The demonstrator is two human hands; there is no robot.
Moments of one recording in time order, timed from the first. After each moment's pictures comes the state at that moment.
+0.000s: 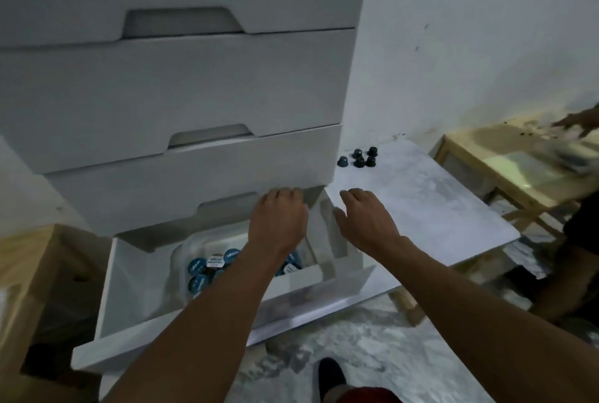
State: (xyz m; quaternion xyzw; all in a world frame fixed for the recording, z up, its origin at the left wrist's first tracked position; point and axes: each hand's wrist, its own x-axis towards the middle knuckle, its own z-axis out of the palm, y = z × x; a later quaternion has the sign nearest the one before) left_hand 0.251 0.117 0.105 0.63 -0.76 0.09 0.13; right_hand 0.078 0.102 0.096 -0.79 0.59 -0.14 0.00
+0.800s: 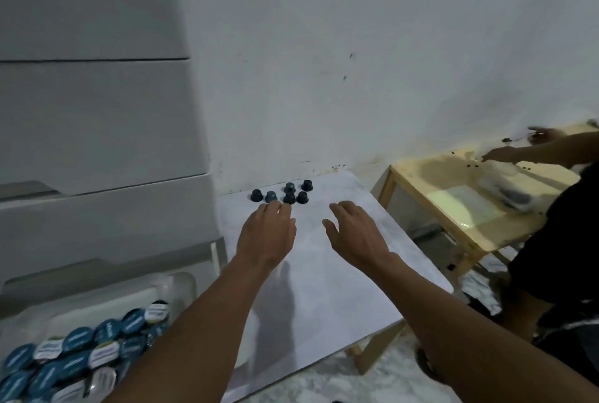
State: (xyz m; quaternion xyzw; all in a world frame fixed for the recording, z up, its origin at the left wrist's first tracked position) left_hand 0.064 -0.025 0.079 0.59 -0.77 0.10 0.21; right_hand -0.116 -0.021 0.093 -0.76 0.62 -0.16 0.03
